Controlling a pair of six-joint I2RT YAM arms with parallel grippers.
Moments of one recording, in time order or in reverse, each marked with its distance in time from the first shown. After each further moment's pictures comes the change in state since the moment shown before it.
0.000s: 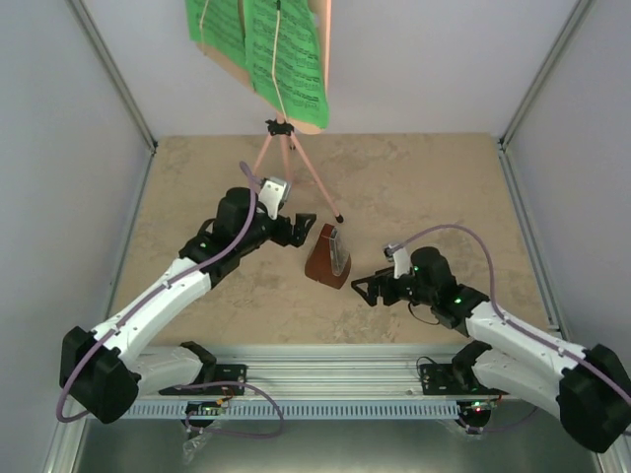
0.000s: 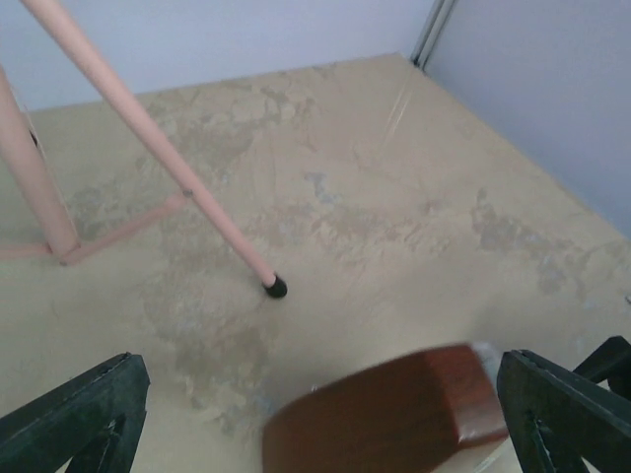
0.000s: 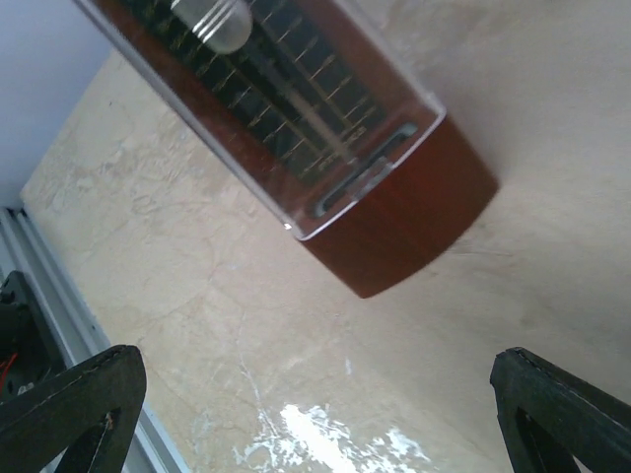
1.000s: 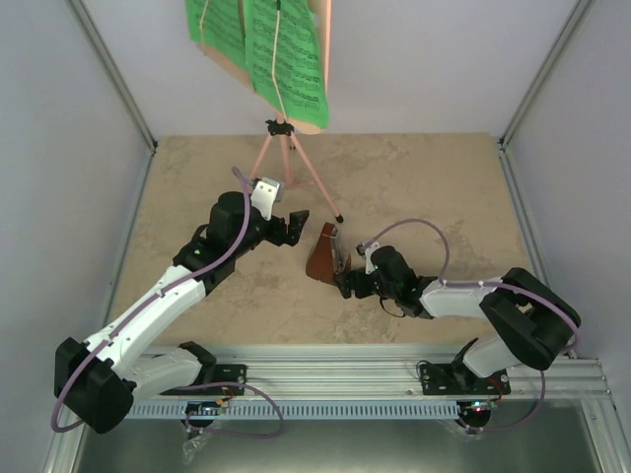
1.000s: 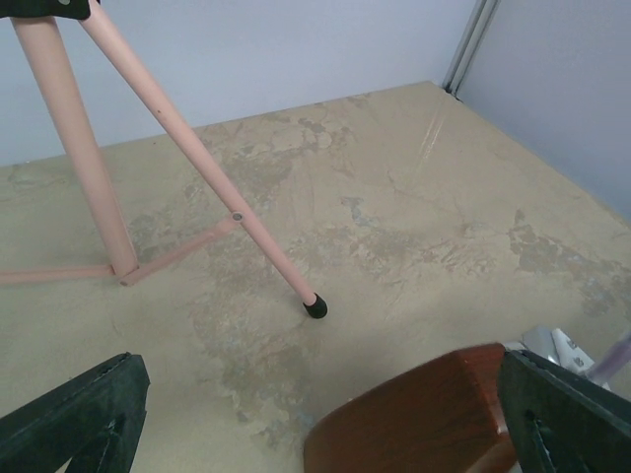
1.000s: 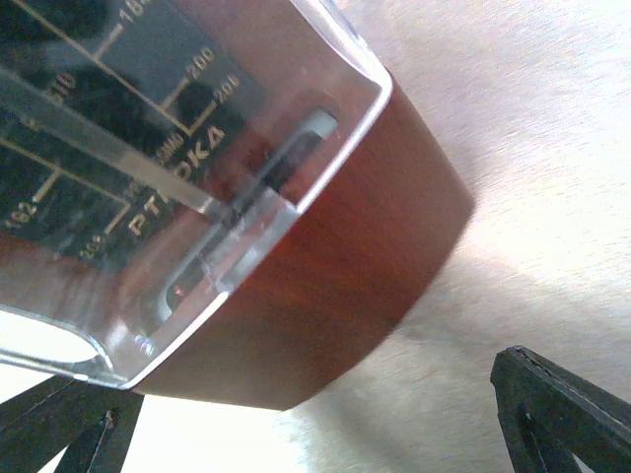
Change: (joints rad) left arm 0.000 -0.062 -0.066 0.035 -0.085 0.053; right arm 0.160 0.567 0.075 0.389 0.265 0.069
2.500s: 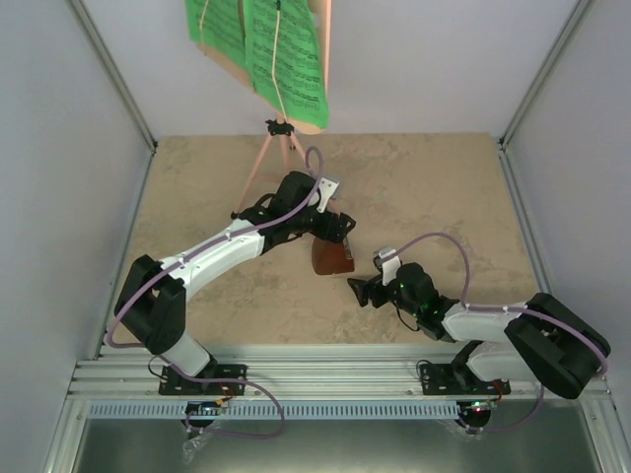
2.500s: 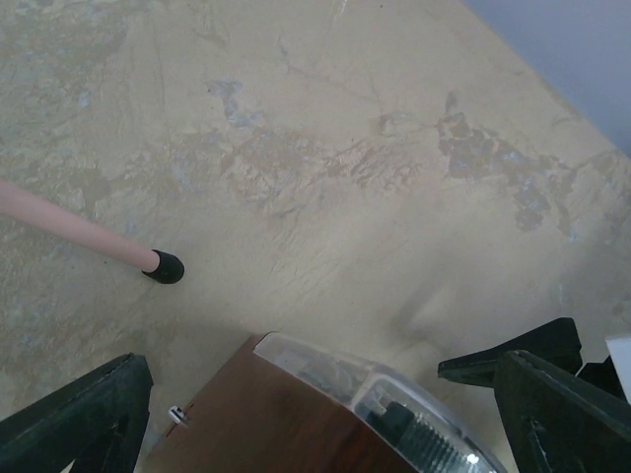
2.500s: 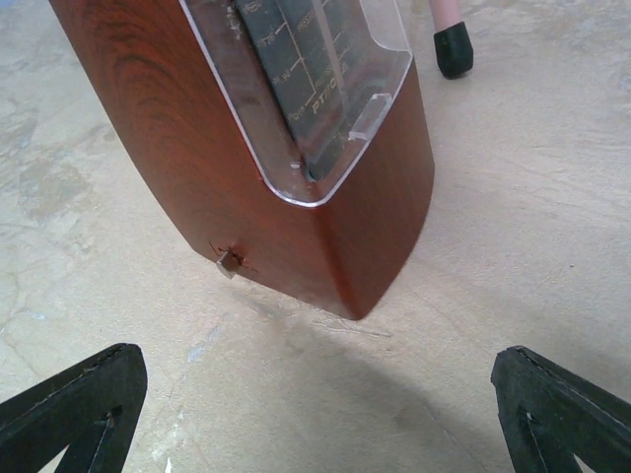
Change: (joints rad) left arm -0.117 0.499 0.312 -0.091 0.153 -0.049; right arm -0.029 -0.206 -0.248 0.250 0.087 -0.244
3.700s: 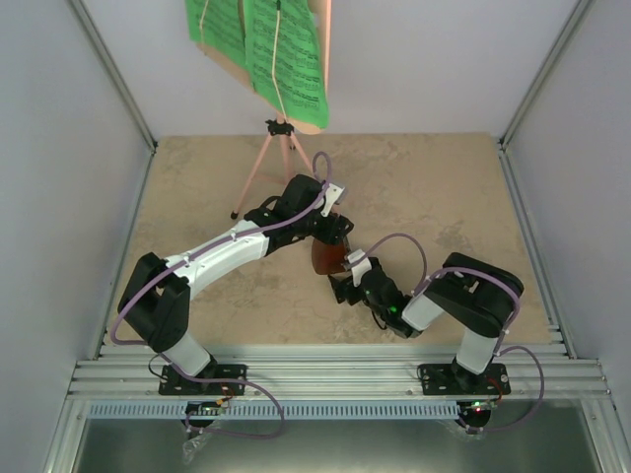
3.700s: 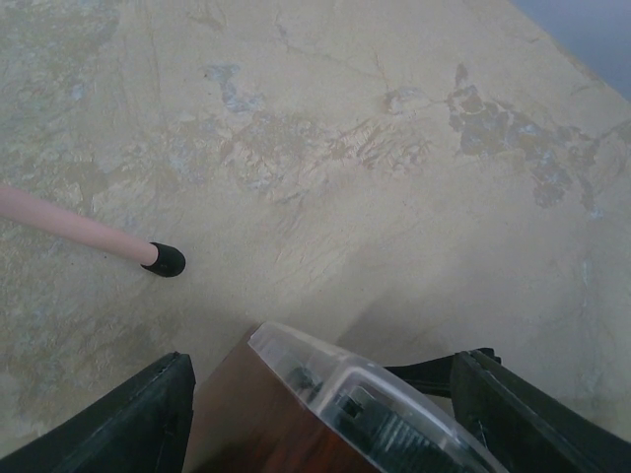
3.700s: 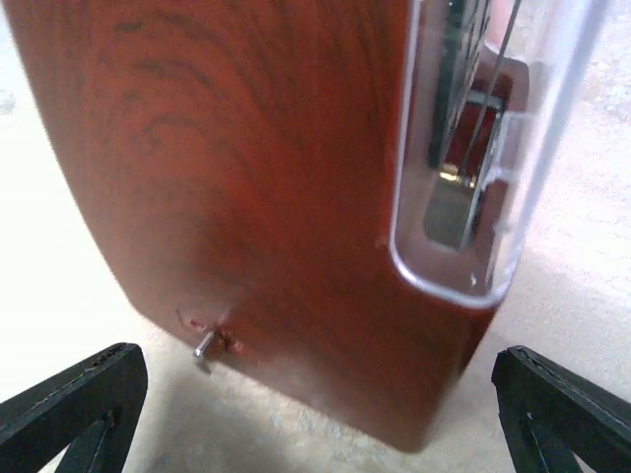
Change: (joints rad) left arm -0.026 0.024 0.002 -0.017 -0.035 0.040; right arm 0.176 0.506 0.135 0.390 0.296 -0.127
